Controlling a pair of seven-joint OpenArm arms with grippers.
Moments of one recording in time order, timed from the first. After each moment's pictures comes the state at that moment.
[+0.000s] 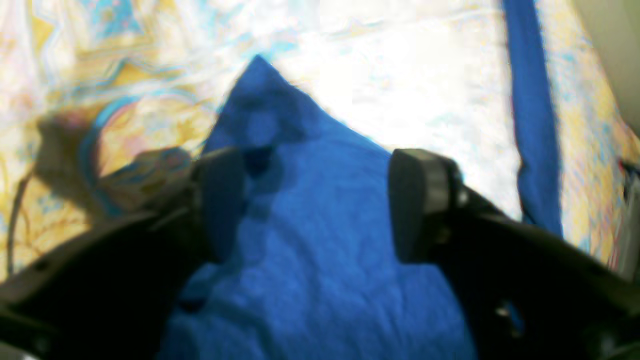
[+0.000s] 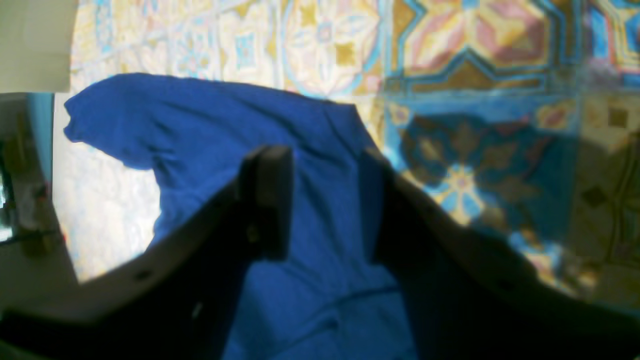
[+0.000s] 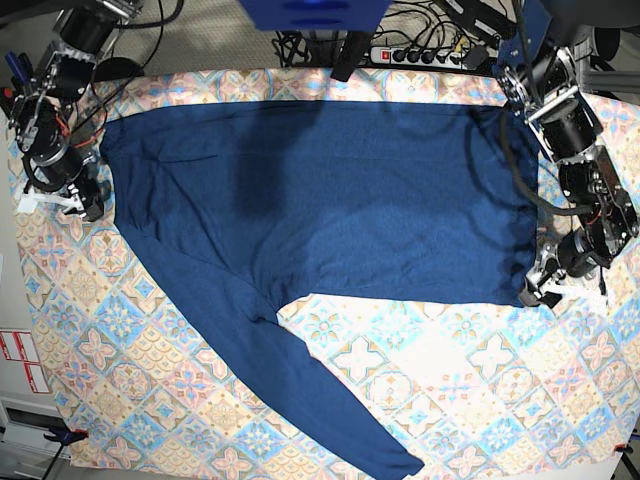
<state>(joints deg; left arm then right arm) -17.1 -16.6 -34.8 62.0 -32.9 -12.0 55.3 -8.2 13.1 38.0 80.7 52.9 0.9 -50.4</state>
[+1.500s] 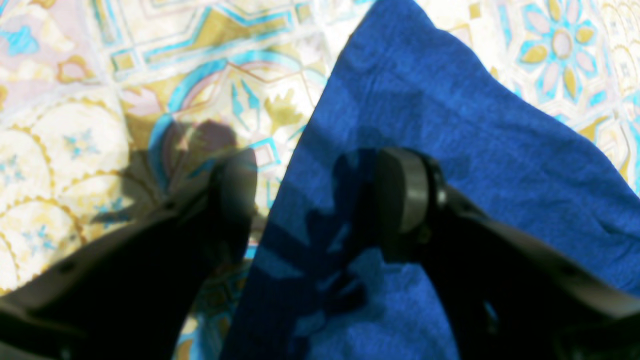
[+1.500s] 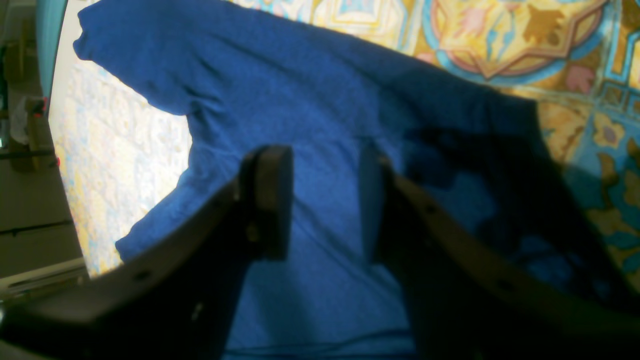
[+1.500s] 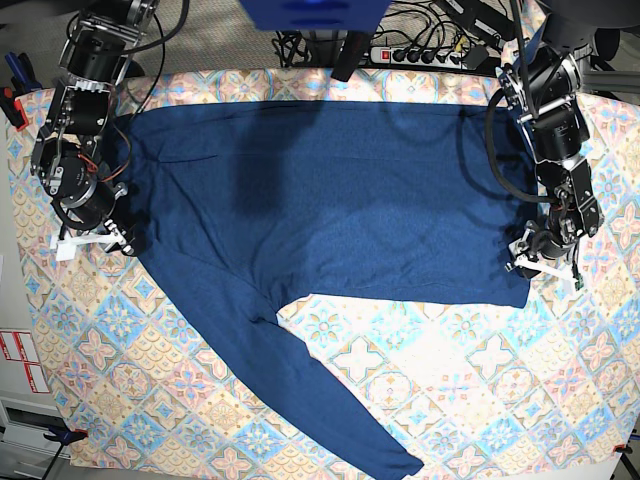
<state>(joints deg) -17.8 -17.0 -26.2 44.9 -15.9 -12.1 31.7 -2.0 13.6 26.1 80.5 50.9 0.6 -51.4</state>
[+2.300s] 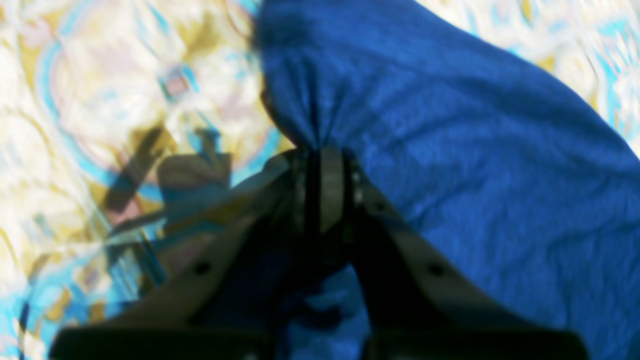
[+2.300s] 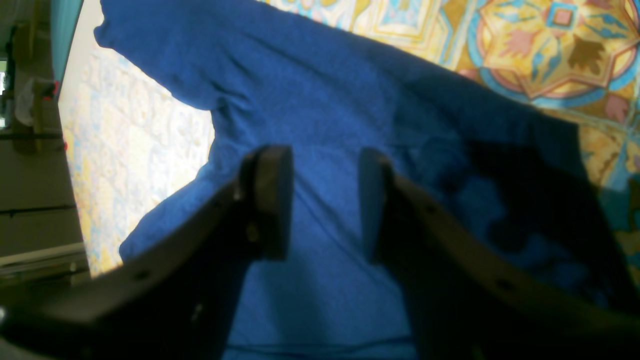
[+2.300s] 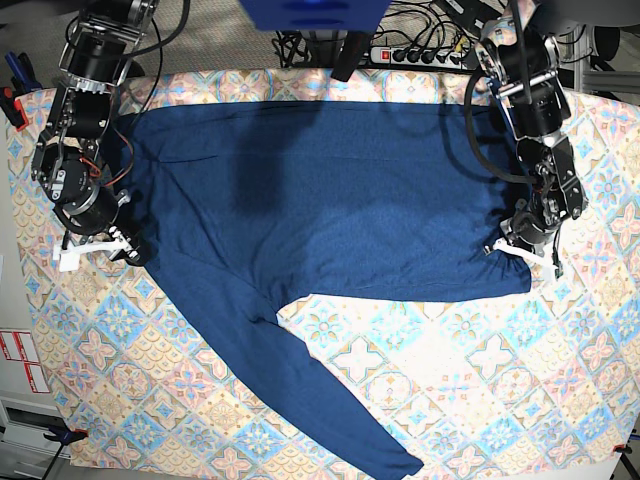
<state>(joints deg) -11.6 -11.7 -26.0 54.8 -16.8 -14.7 35.8 -2.1 13.6 24.2 84.1 51.1 0.7 -51.5</state>
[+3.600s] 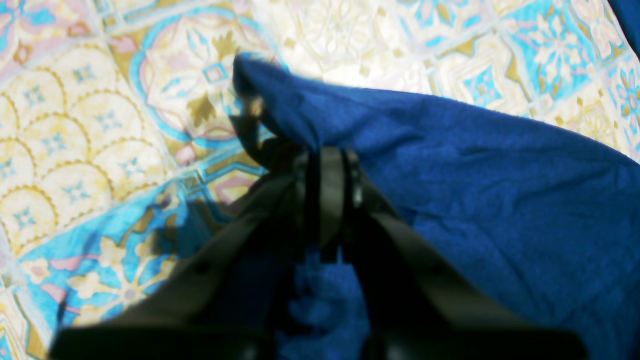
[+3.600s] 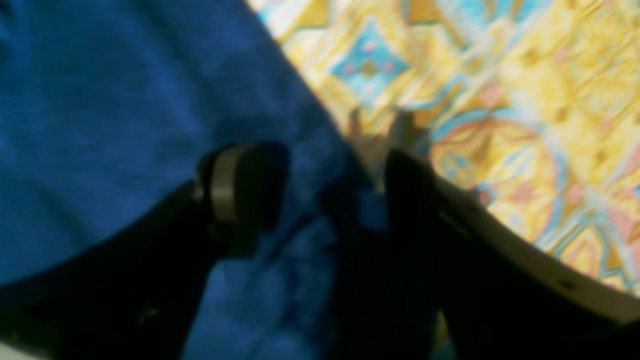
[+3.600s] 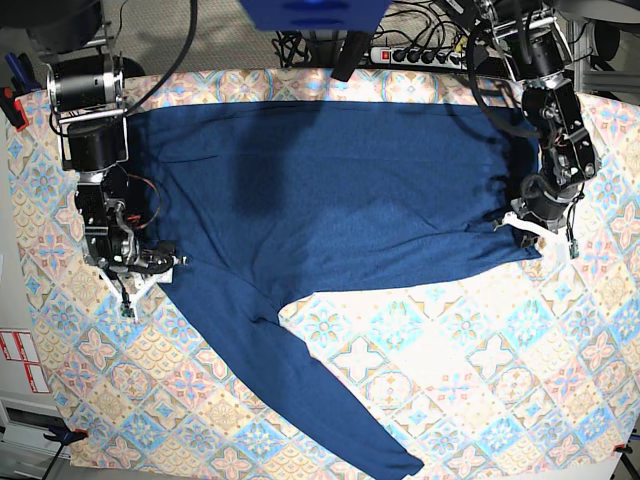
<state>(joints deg) 3.0 -11.6 -26.1 79.2 -23.5 -14.8 37.5 19.9 20.3 -9.9 50.9 17.6 1.6 -37.9</state>
